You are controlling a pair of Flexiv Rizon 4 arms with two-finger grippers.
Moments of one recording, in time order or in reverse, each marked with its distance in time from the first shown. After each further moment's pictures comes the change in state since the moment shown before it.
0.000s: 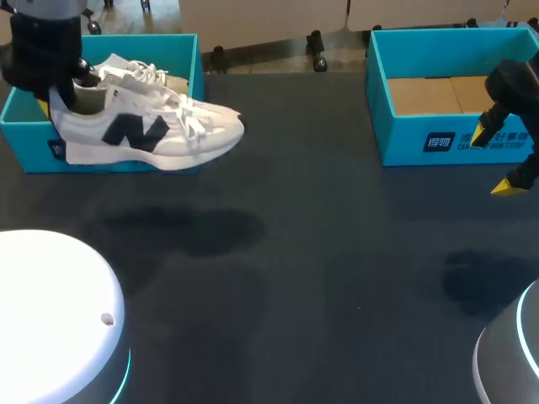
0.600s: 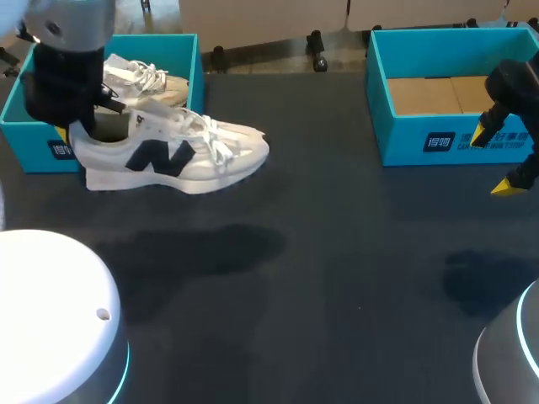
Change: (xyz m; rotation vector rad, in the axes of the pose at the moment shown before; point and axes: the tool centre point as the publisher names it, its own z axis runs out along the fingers) left arm -0.048 -0.039 -0.006 -0.020 0.026 -0.082; right arm 0.000 0.000 0.000 0.000 0.000 0.000
